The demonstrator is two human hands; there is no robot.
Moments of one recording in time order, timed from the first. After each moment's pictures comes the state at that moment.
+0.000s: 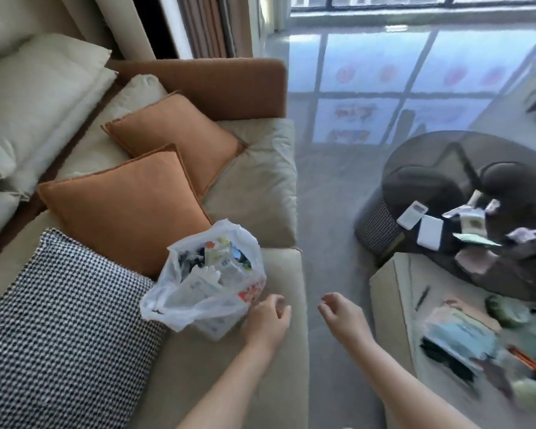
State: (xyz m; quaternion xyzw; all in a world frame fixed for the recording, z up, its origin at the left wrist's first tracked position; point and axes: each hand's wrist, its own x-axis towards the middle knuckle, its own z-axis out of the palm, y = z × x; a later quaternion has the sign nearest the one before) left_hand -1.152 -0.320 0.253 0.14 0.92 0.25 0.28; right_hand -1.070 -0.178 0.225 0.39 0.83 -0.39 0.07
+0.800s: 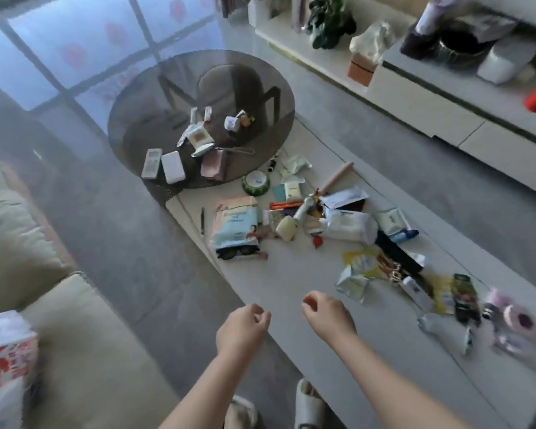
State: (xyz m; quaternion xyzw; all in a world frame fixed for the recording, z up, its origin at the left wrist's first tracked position) left_hand -0.770 -0.139 0.192 0.45 0.80 0.00 0.39; right_hand -0.600 -0.089 0.181 0.67 0.63 -0.38 0.04
